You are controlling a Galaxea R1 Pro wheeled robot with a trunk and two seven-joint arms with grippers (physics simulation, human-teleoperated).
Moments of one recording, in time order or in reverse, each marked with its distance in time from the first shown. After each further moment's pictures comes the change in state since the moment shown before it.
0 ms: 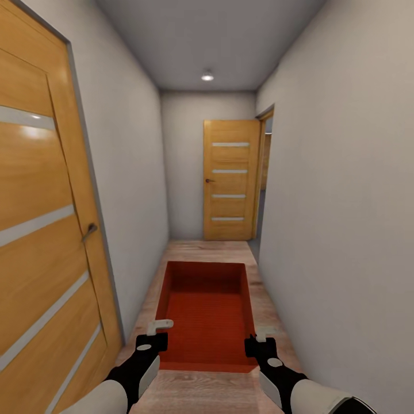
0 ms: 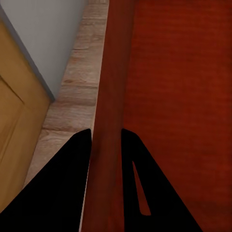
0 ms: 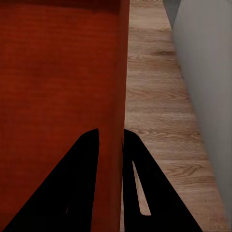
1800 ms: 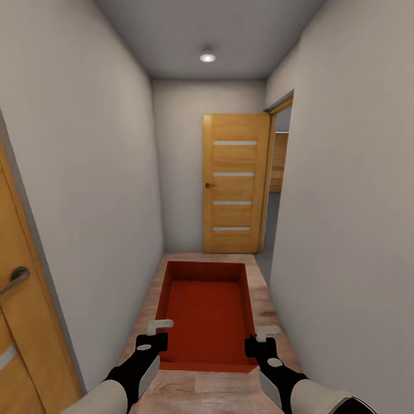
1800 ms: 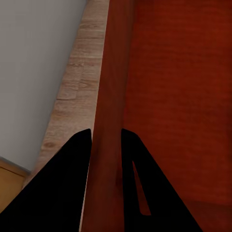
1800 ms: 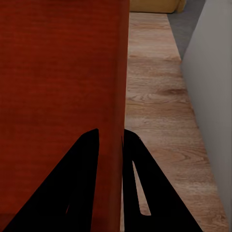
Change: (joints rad) left arm 0.000 0.000 0.000 0.000 0.000 0.000 0.000; right arm 0.000 0.000 0.000 0.000 0.000 0.000 0.000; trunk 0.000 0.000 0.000
